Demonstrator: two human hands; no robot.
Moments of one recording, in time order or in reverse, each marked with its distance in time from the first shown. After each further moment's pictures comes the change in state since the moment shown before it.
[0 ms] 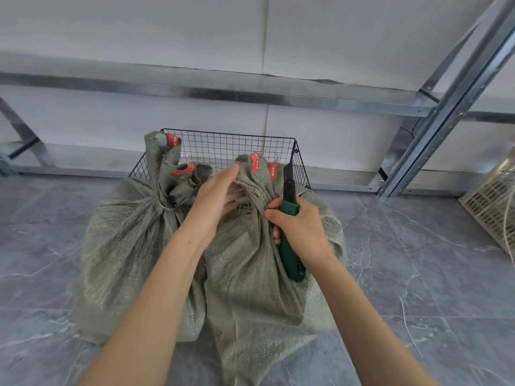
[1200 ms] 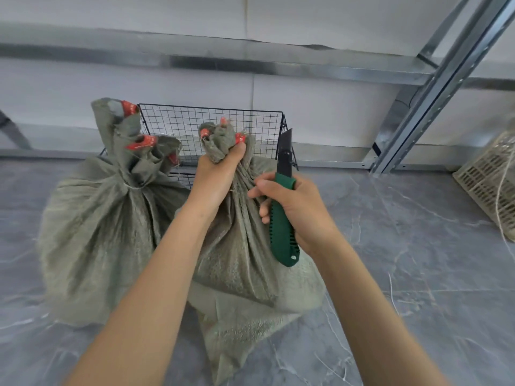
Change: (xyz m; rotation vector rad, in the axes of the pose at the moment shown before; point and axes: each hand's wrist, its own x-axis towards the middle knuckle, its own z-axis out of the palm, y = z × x) left_hand 0.021 -0.018 0.051 0.131 0.187 0.072; right_hand -0.002 -0.001 -0.032 0.276 -0.136 0.055
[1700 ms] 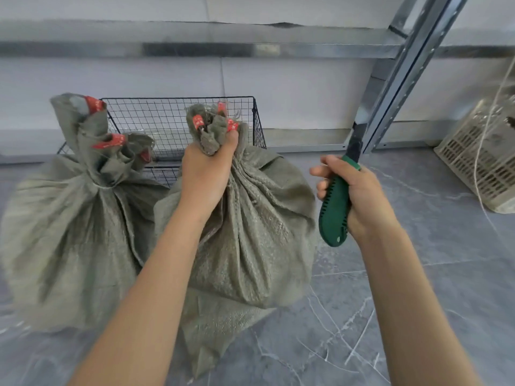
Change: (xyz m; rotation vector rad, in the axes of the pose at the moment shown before) left_hand -0.035 -0.003 0.065 0.180 0.078 0.170; right_hand -0.027 -0.015 -0.130 0.266 0.314 -0.015
